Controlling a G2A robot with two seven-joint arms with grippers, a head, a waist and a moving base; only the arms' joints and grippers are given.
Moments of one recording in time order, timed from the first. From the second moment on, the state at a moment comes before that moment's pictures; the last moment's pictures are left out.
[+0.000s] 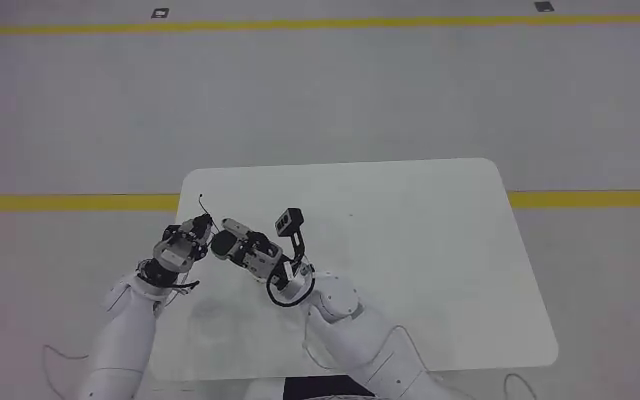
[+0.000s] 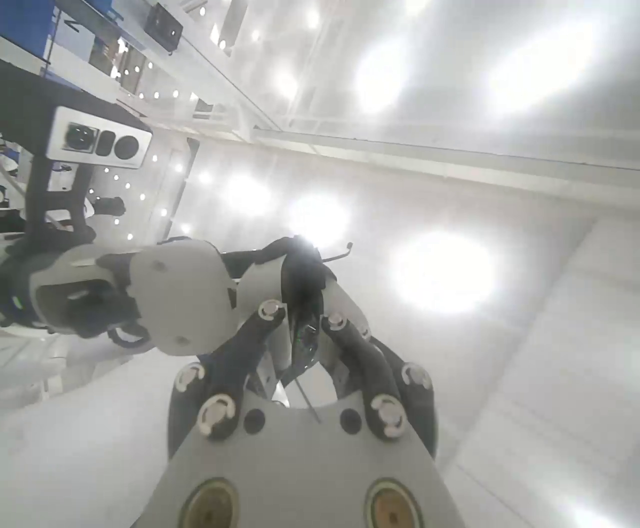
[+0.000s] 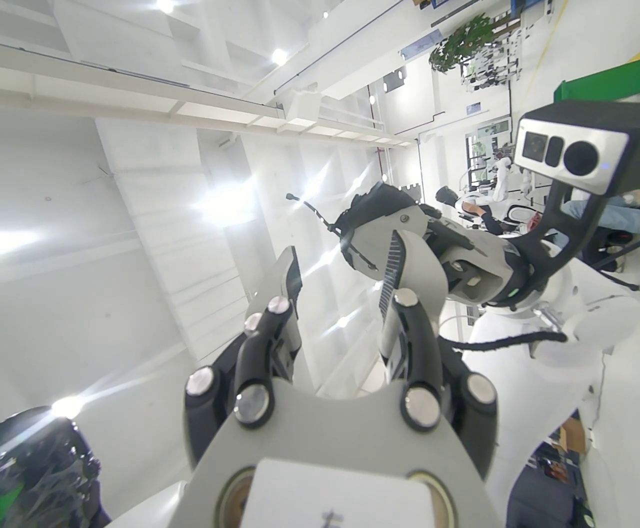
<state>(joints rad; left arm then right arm) 1.56 -1.20 -1.64 -1.34 -1.19 0.32 -1.35 -1.35 -1.68 0.84 -1.27 0.56 -0.34 0.55</state>
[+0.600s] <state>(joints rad) 1.56 -1.20 -1.64 -1.34 -1.19 0.32 -1.35 -1.34 -1.73 0.87 -1.23 0.51 -0.34 0.56</state>
